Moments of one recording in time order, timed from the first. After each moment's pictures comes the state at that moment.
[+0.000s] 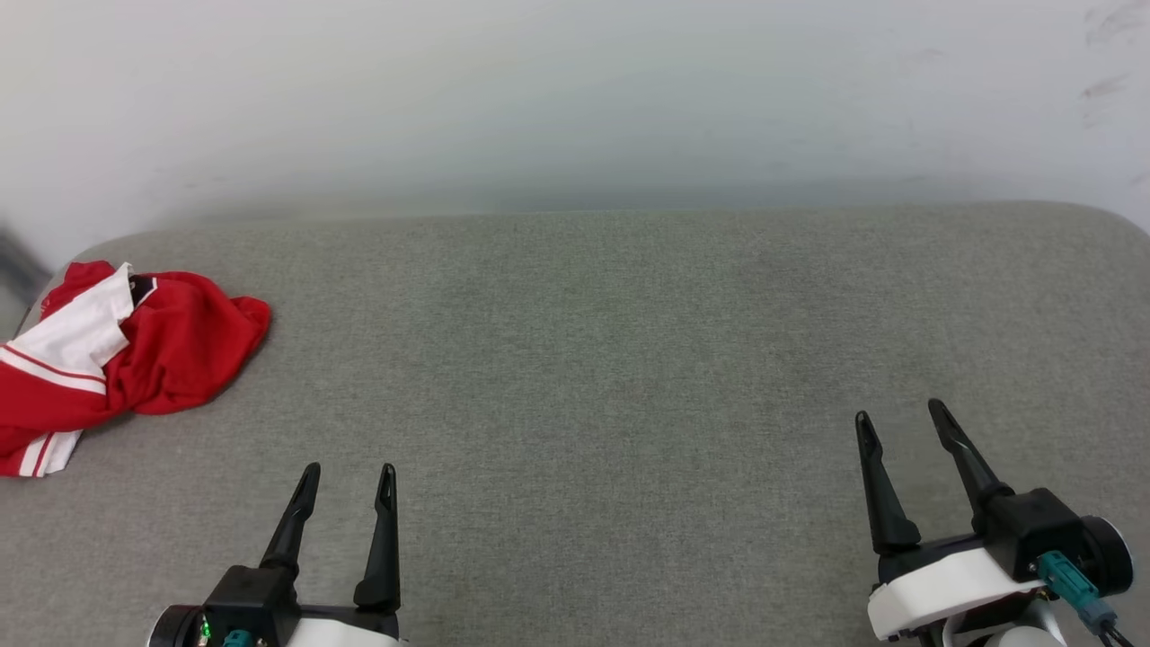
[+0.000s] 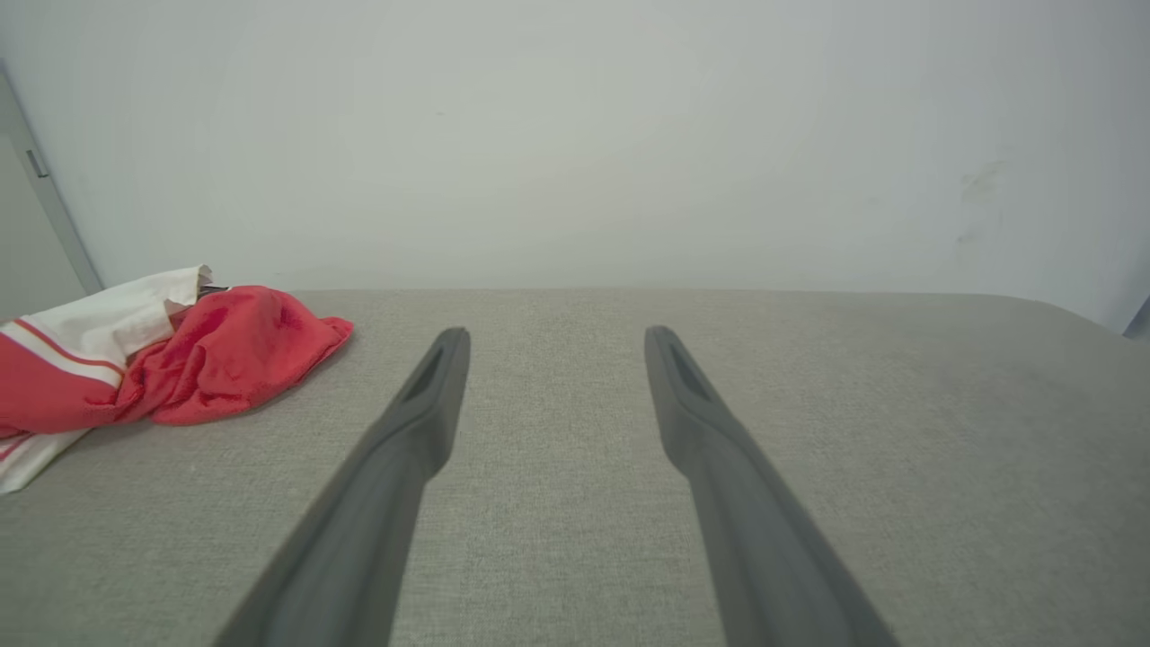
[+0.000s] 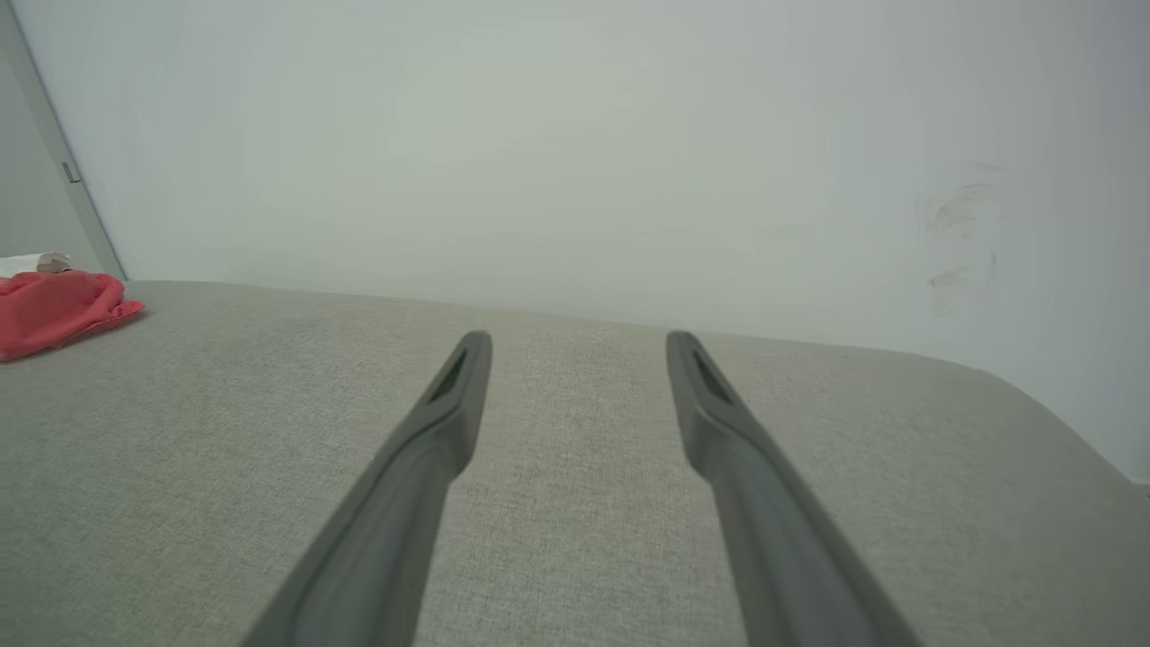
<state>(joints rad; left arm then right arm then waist) 0.11 0.05 -0.03 0.00 -0.11 -0.07 -0.26 -0.04 -0.05 0.01 0.14 0.02 0.13 -0.26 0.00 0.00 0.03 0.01</state>
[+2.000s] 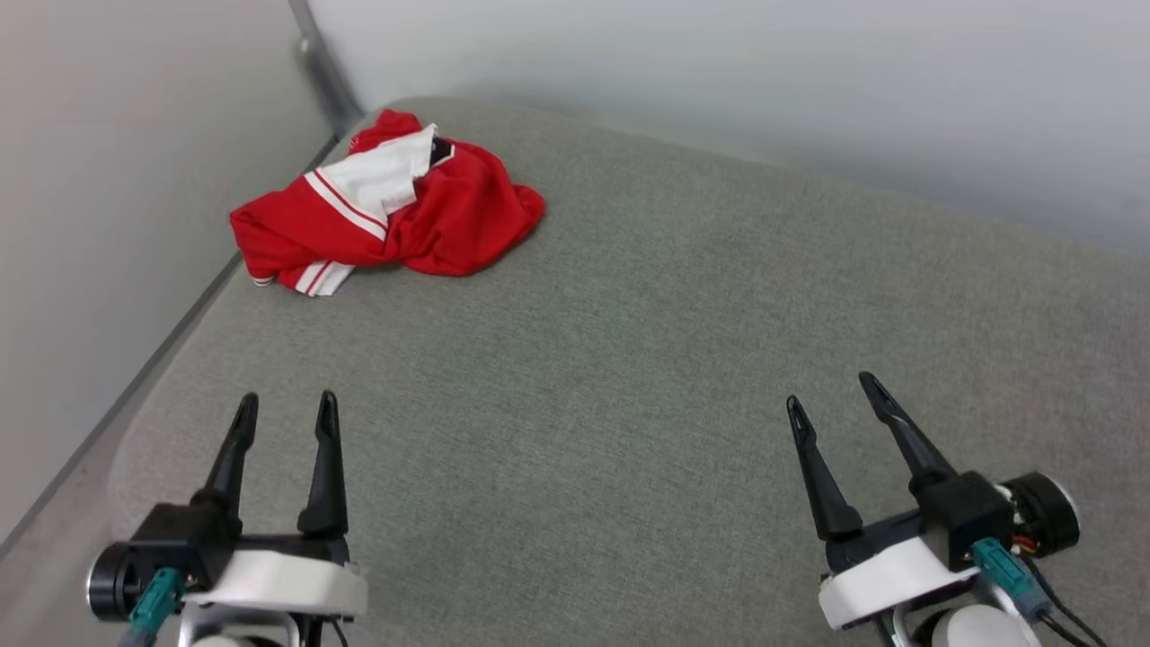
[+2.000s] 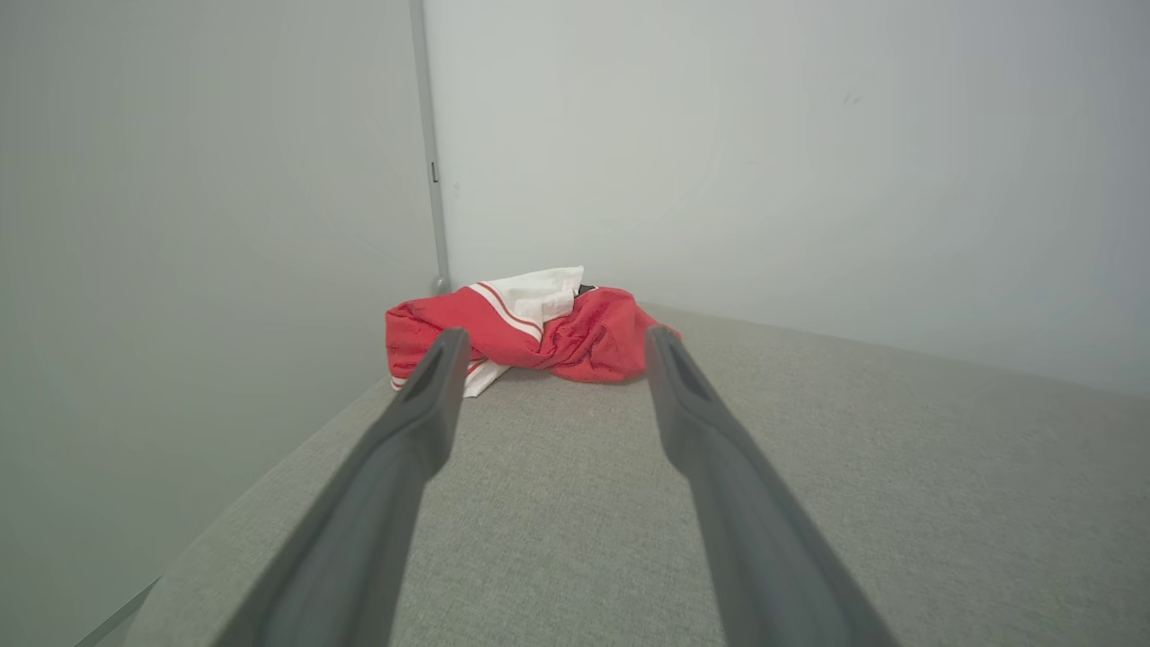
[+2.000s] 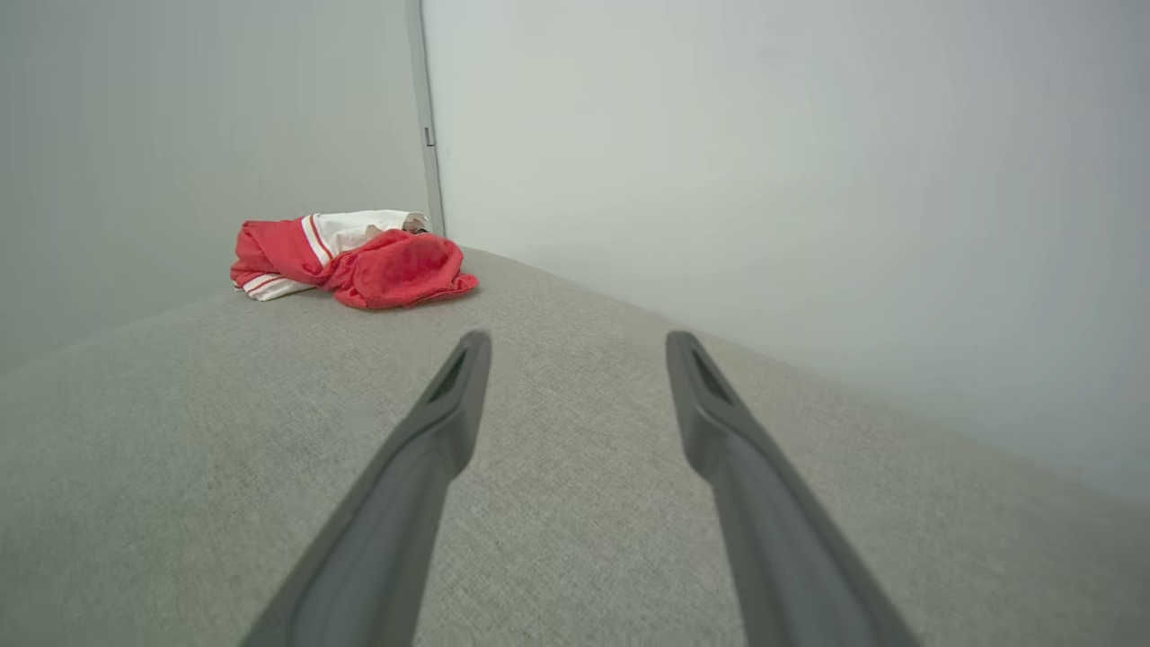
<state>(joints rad) 0.01 0.05 0.09 0.00 -0.14 -0.13 -0.26 -0.07 -0.05 0.14 0.11 -0.01 0.13 -0.26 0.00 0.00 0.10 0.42</state>
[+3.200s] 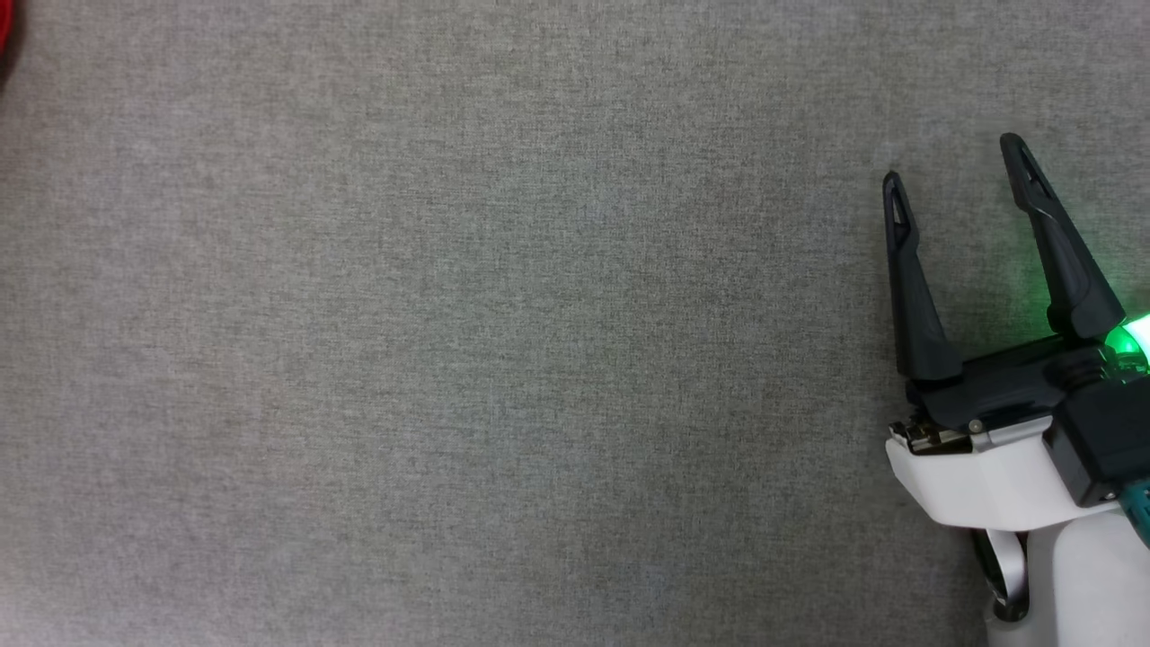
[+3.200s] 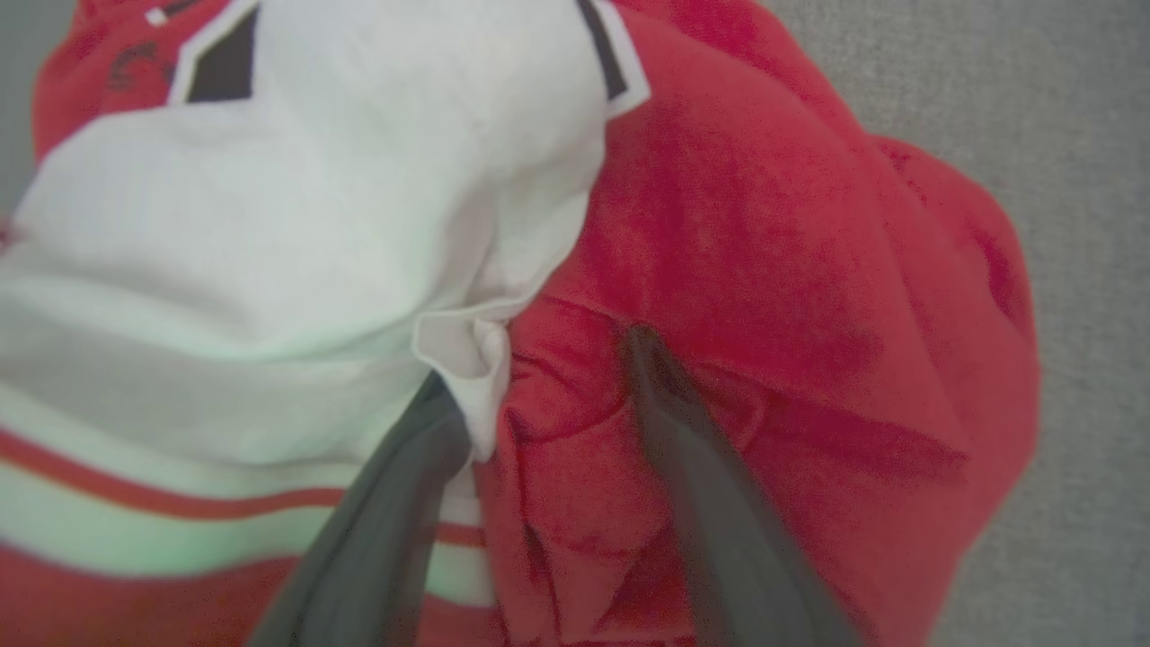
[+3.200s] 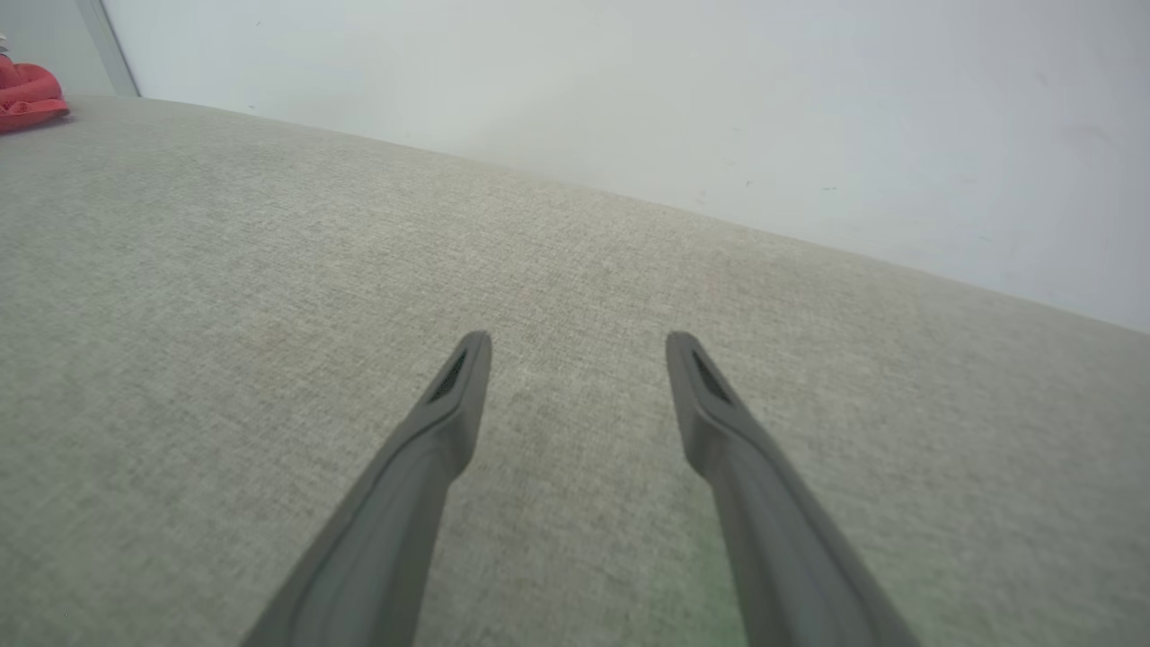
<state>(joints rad) -0.97 0.92 -0.32 0.52 -1.02 -0.13 0.62 -0.25 -0.05 0.08 -0.28 -0.21 0.13 -0.16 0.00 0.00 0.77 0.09</state>
